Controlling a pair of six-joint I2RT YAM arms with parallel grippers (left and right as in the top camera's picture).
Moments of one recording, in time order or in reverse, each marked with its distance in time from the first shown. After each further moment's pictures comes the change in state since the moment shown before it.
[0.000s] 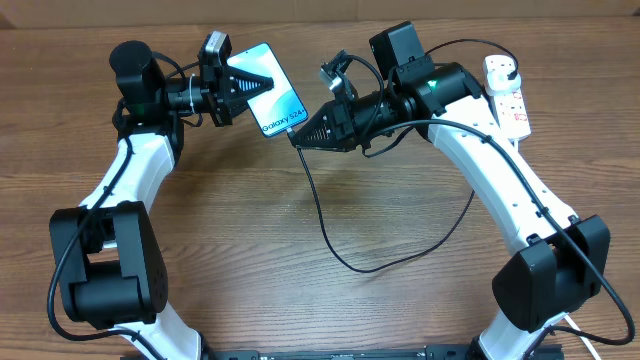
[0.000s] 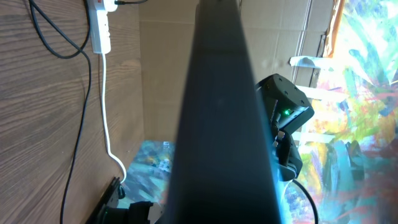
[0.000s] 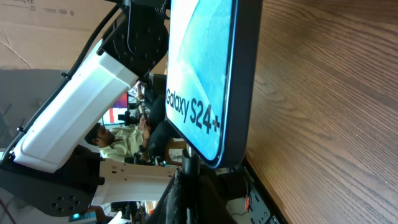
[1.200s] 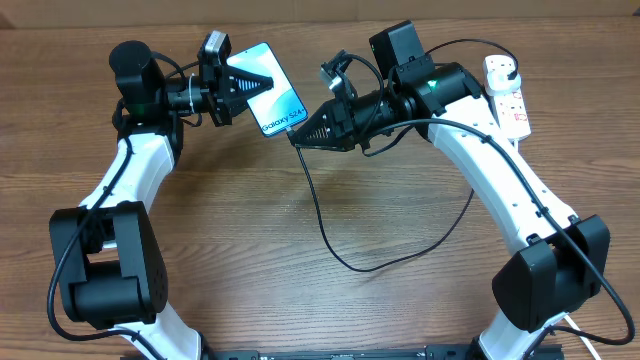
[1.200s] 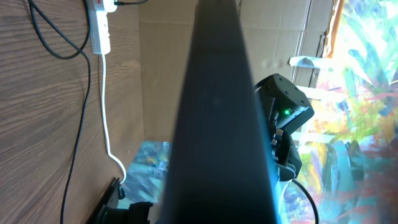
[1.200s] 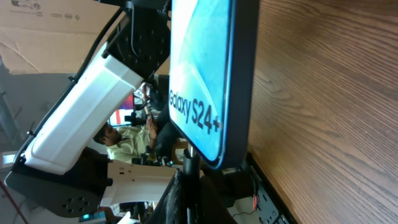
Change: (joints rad) left arm 0.000 0.000 0.000 0.007 0.000 -0.006; right arm 0.000 0.000 0.000 0.018 -0.021 0.045
